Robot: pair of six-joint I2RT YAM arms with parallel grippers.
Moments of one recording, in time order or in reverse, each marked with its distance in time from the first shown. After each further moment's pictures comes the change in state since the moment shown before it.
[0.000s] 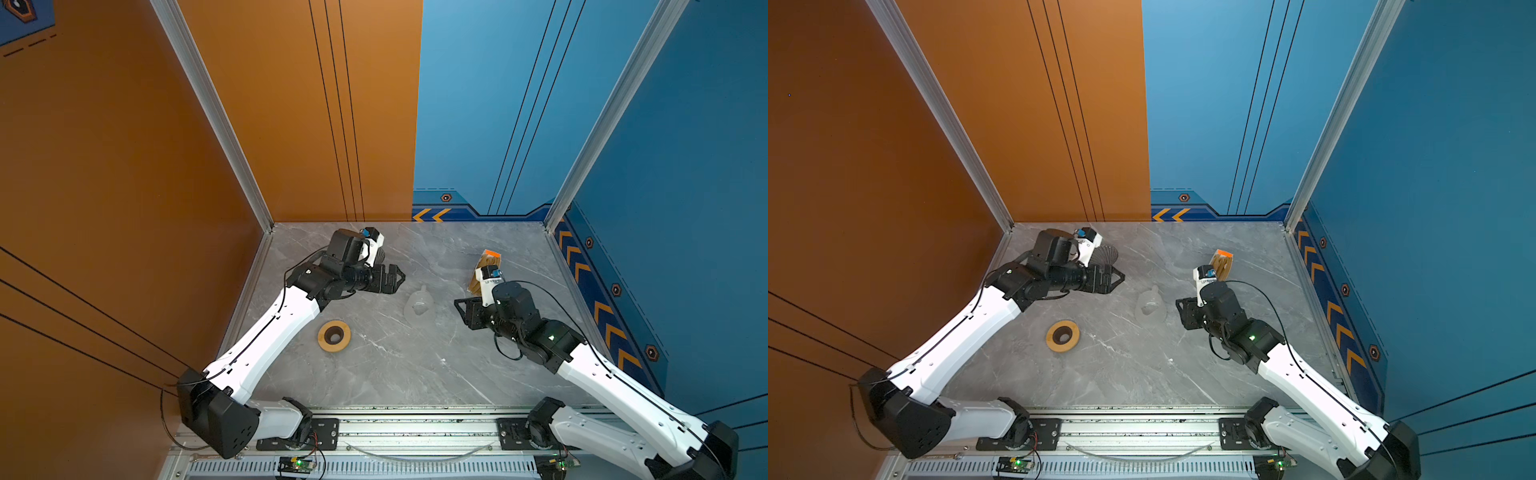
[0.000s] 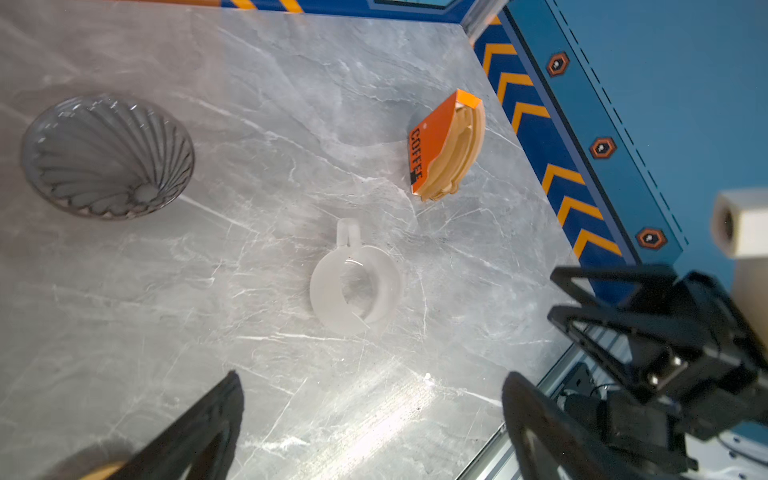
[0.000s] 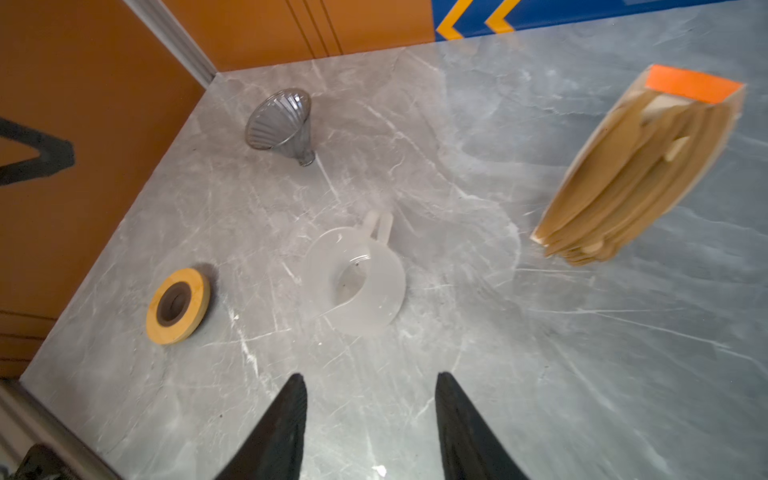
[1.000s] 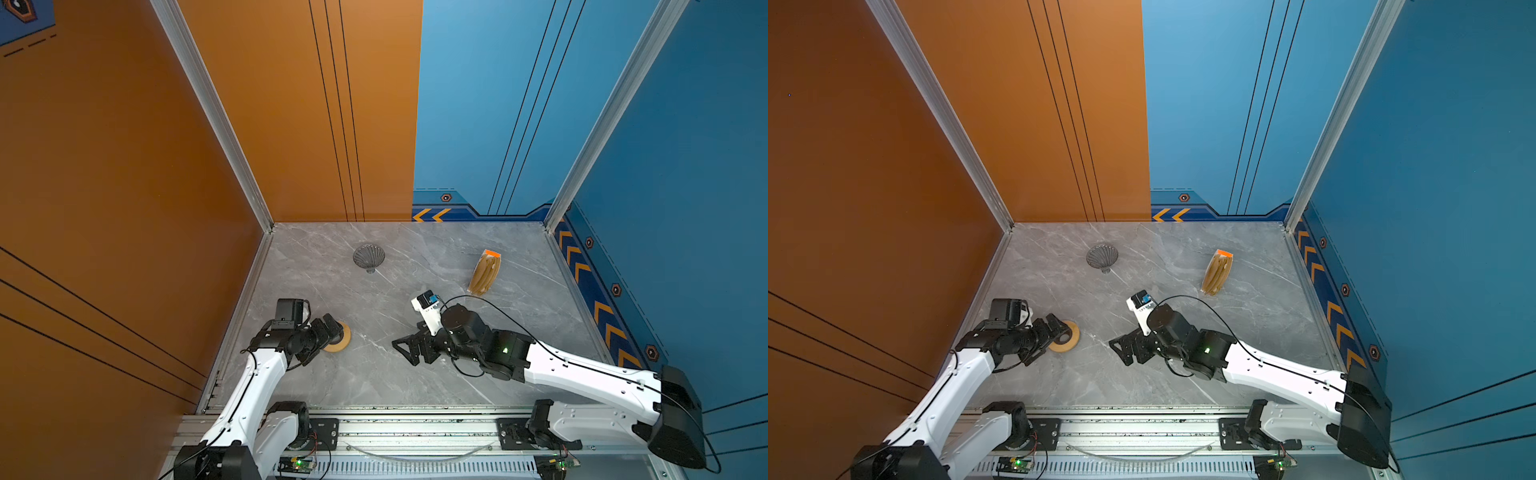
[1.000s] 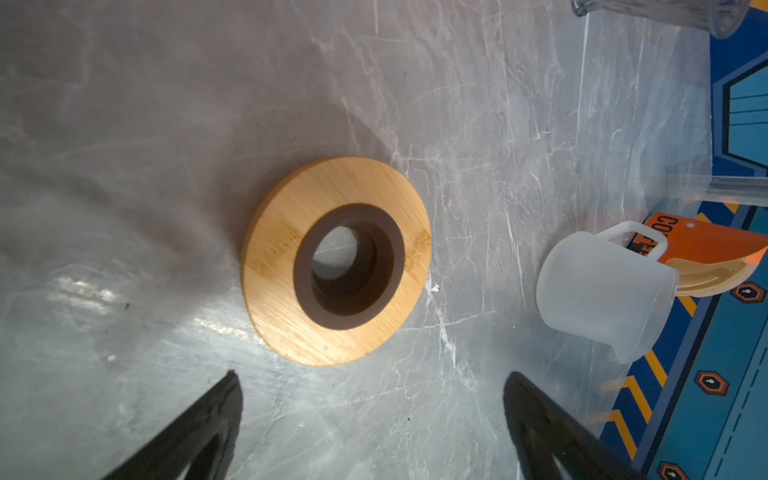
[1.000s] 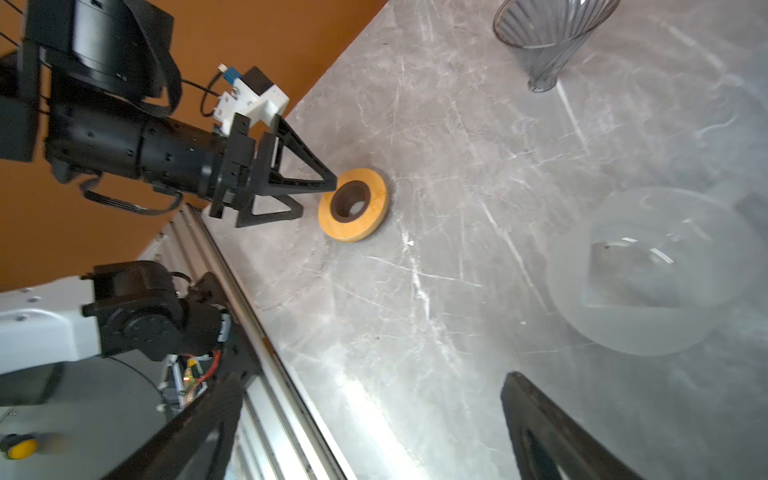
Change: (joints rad) left arm 0.499 -0.364 -0.742 0.034 0.086 -0.346; right arm 0.380 0.234 0.051 0.226 -0.116 0.003
